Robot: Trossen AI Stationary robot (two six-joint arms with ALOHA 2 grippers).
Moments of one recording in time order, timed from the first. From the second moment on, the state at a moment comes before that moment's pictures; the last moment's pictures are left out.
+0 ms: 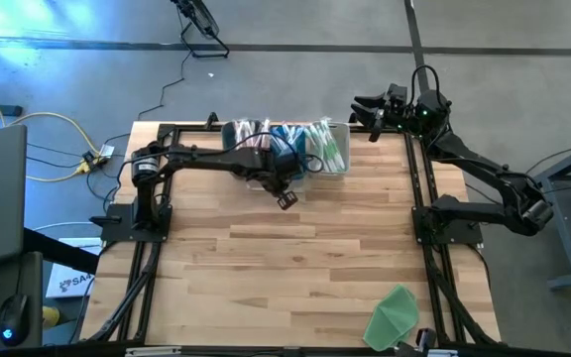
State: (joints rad) left arm 0.21 1.90 1.48 -0.74 -0.11 -0.38; right arm -0.92 1.07 0.74 0.39 -0.50 0.20
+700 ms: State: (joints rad) left arm 0.10 1.80 1.31 -0.71 -0.27 -0.51; right arm -0.92 1.07 0.74 0.35 -0.50 0.22
